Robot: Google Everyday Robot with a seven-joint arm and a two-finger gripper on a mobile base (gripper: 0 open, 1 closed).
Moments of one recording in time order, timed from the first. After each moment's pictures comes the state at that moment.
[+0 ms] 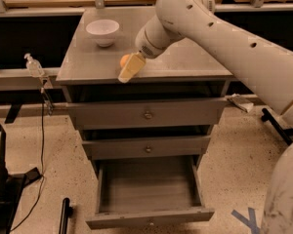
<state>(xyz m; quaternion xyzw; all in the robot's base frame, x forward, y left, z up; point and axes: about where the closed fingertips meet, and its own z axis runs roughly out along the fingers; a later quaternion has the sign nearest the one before) 0.731 0.023 0.872 -0.55 0.75 0.05 0.37</state>
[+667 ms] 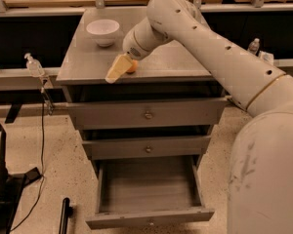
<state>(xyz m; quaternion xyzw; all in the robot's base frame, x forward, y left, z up) 0.755 0.073 0.848 -0.57 0.72 0.12 0.38</state>
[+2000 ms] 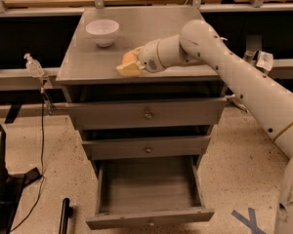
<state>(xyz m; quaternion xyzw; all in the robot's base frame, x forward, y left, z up) 0.729 0.055 0.846 -0.52 0.68 0.25 0.46</state>
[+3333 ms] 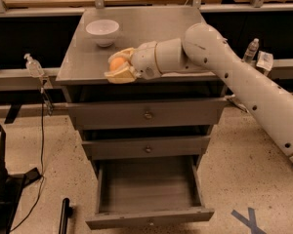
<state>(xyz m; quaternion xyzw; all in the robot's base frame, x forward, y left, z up) 0.657 0.081 0.881 -0.58 0.58 0.27 0.50</state>
